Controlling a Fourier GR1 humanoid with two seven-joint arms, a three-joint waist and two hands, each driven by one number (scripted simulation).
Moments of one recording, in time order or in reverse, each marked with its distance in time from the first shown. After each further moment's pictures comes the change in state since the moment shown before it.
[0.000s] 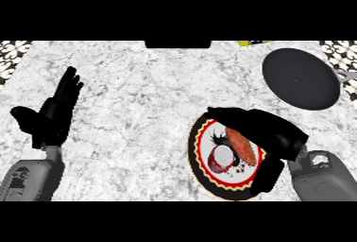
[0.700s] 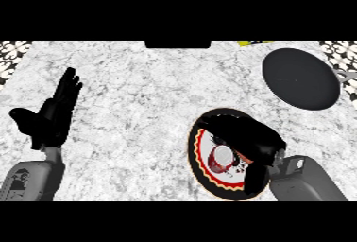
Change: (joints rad) left arm 0.008 -0.031 0.034 -0.016 -0.034 -0.027 0.009; right arm 0.017 0.054 0.089 0.061 0.263 0.028 -0.042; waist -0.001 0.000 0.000
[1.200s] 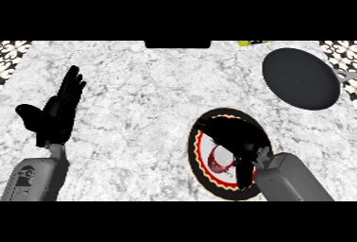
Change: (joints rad) left arm -0.023 -0.029 0.014 0.017 -0.030 -0.008 0.008; right arm -0.013 0.061 0.025 0.133 0.153 -0.014 -0.056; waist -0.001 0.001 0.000
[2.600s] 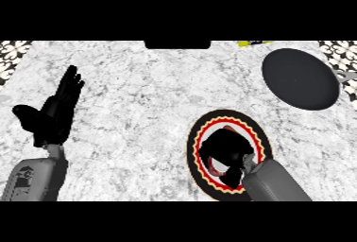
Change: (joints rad) left arm 0.001 -0.029 0.044 -0.013 -0.035 -0.042 0.007; right arm 0.037 0.066 0.047 0.158 0.263 -0.074 -0.273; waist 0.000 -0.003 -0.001
